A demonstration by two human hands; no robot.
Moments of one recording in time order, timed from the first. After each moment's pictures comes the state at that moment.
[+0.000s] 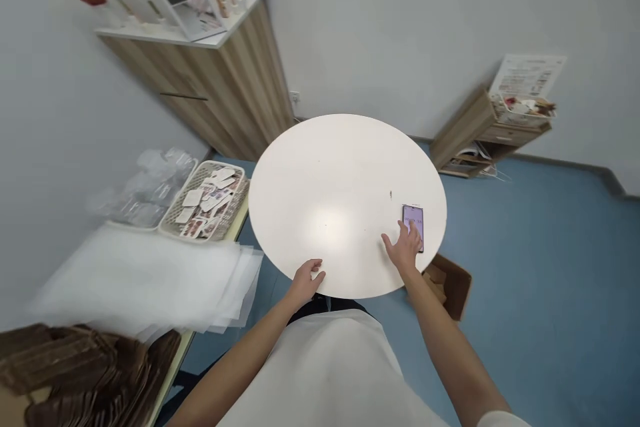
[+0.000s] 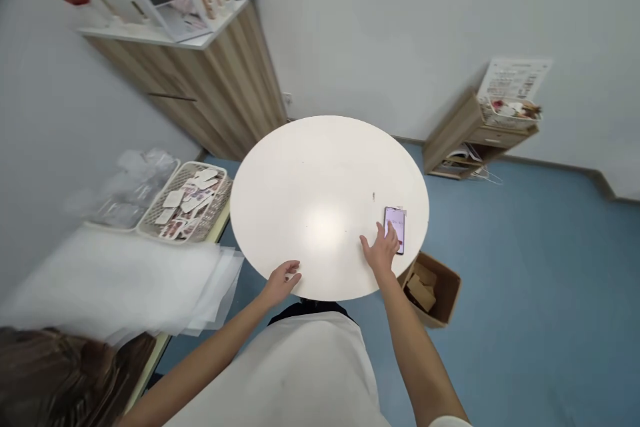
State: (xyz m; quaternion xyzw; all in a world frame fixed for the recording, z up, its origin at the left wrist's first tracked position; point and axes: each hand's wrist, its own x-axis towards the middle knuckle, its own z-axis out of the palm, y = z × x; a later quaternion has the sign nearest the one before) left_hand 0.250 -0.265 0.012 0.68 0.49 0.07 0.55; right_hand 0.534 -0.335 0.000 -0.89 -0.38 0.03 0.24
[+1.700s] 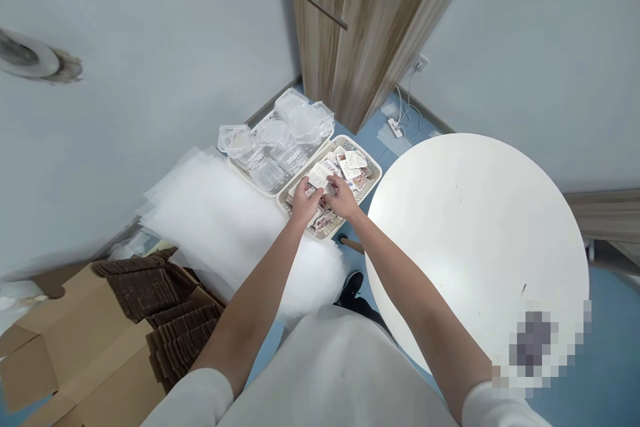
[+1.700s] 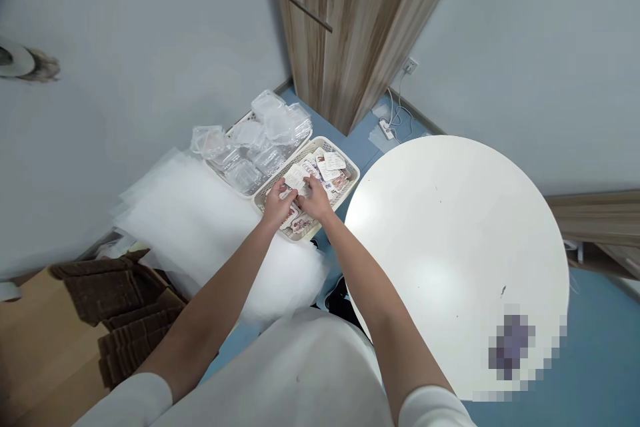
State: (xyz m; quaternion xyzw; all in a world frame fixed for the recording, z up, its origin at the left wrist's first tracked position) left_hand 0.017 0.026 -0.019 0.34 0.69 0.39 0.50; right_hand 0.138 0.049 -0.011 -0.60 -0.62 0.45 0.22
